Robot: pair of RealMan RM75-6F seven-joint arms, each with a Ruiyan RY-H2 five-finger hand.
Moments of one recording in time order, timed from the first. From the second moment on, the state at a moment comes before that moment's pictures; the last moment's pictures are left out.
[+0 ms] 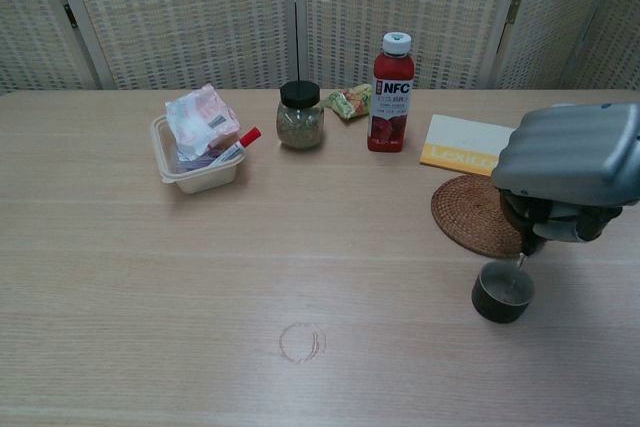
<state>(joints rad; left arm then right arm) 0.05 -1.27 0.01 -1.43 1.56 1.61 -0.05 0.92 -1.17 -0.18 -1.92 -0.99 0.90 -1.06</state>
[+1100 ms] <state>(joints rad) 0.04 -1.26 0.01 -1.46 1.57 1.61 -0.01 0.86 -1.12 -0.11 -1.89 -1.02 0.82 -0.61</state>
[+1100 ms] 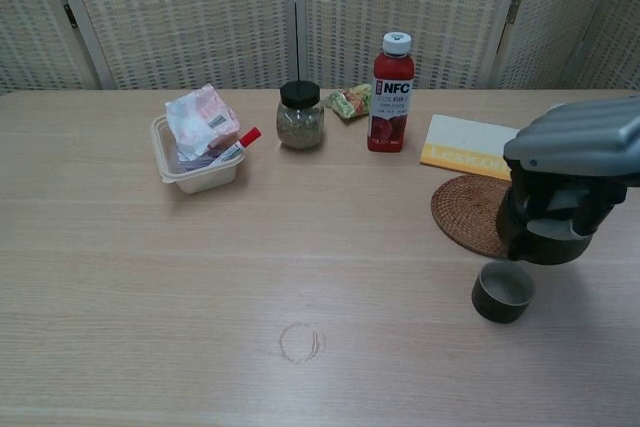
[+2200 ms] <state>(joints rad) 0.03 -1.26 0.02 -1.50 1.58 1.57 0.04 0.82 -1.26 0.08 -1.44 -1.07 0.64 -0.04</state>
